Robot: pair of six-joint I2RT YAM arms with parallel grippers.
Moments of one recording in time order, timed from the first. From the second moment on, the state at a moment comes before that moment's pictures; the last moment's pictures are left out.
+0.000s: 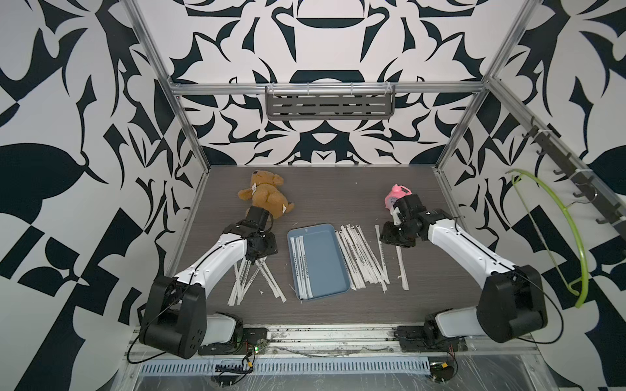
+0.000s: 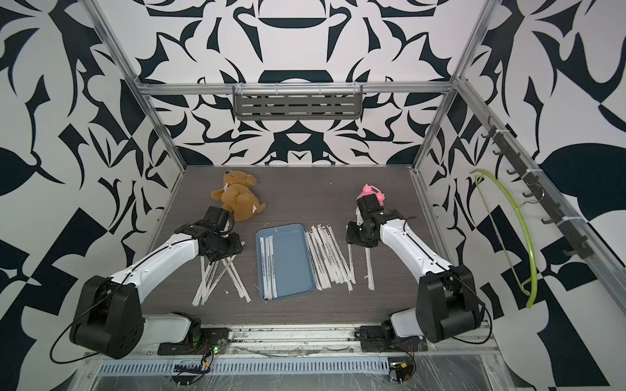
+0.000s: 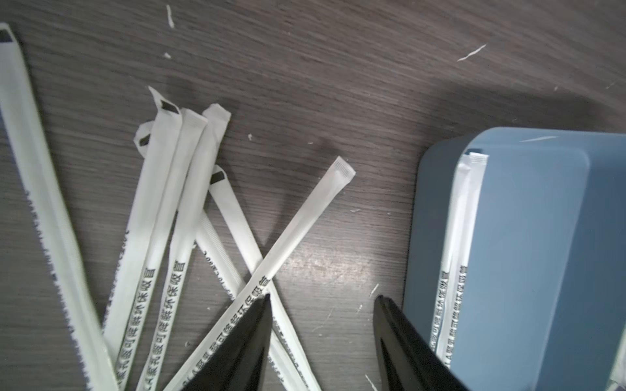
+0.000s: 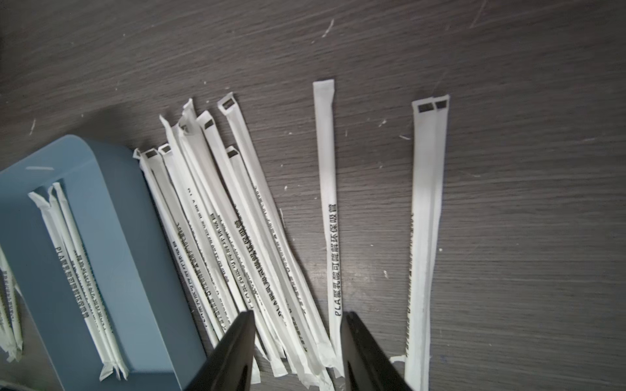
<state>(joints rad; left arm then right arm) -0.31 1.33 0.84 -0.71 0.05 -0.54 0.23 1.40 1.00 -0.80 -0.17 0.42</state>
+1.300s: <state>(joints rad) -0.31 1.75 1.14 -0.97 0.03 -0.18 0.20 1.33 0.95 -0.84 -0.18 0.47</state>
